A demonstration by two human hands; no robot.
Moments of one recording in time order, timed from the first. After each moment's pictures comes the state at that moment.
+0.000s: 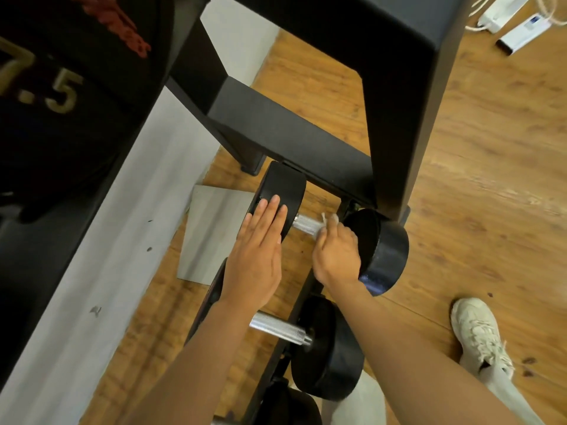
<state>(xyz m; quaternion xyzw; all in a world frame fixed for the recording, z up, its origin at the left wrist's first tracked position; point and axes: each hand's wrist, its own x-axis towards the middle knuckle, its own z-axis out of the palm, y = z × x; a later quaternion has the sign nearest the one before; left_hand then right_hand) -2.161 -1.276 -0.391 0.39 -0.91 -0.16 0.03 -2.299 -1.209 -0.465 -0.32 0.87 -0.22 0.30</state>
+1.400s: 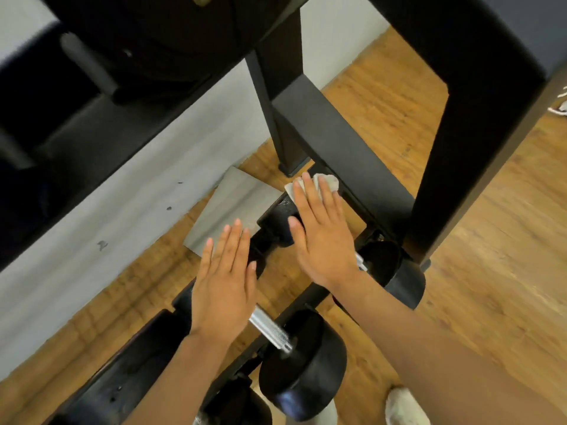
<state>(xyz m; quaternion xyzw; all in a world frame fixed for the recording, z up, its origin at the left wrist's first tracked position) -2.108 -1.208 -0.388 0.59 -0.81 0.01 -0.03 -2.299 -1.252 -0.416 -0.71 0.63 -0.26 0.17</state>
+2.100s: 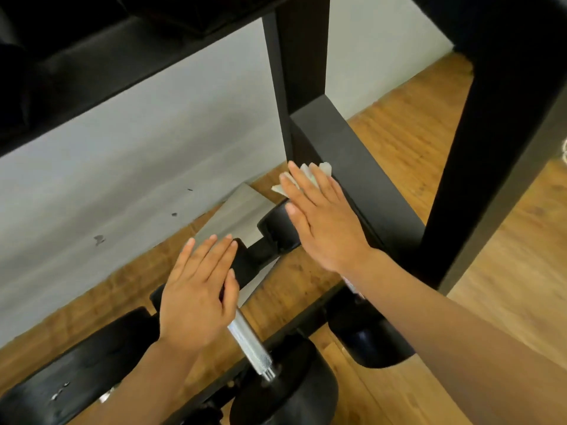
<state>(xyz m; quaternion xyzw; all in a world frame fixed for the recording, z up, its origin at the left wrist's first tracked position) -2.095 -1.197 -0.412 0.59 -0.80 0.09 0.09 -2.321 -1.287 -0.414 -0.81 0.53 -0.21 0.14</state>
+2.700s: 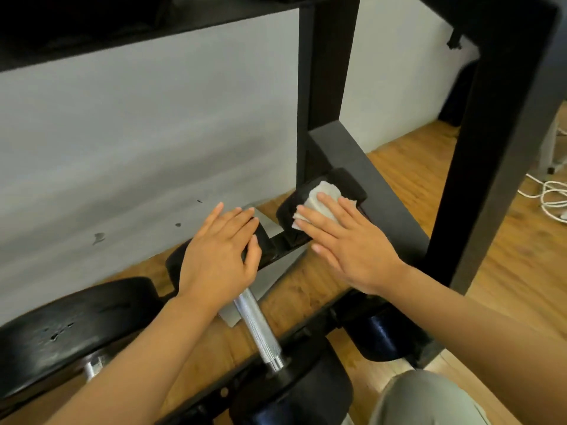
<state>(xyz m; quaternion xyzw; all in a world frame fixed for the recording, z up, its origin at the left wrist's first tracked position) -2.094 -1.195 -0.421 0.57 -0.79 0.12 0.18 -2.340 -1.241 -0.449 -0.91 0.38 -0.12 -0.14</state>
